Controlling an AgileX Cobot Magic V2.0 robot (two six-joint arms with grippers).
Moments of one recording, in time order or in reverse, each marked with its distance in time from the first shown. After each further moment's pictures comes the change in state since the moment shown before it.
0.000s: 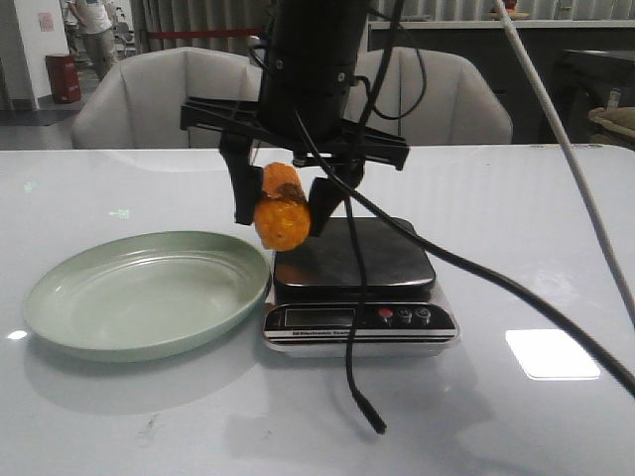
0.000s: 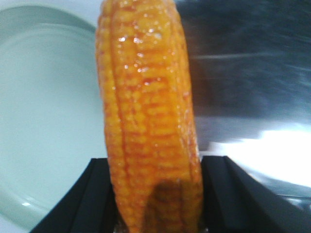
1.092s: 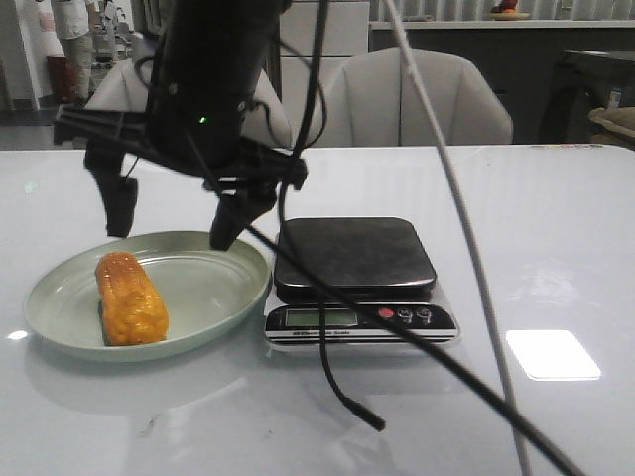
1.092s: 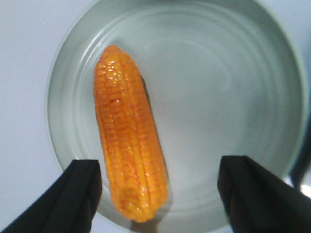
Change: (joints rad) left arm 0.000 0.000 0.000 0.000 0.000 0.000; right arm 0.101 0.029 -0.012 0.049 -0.150 -0.155
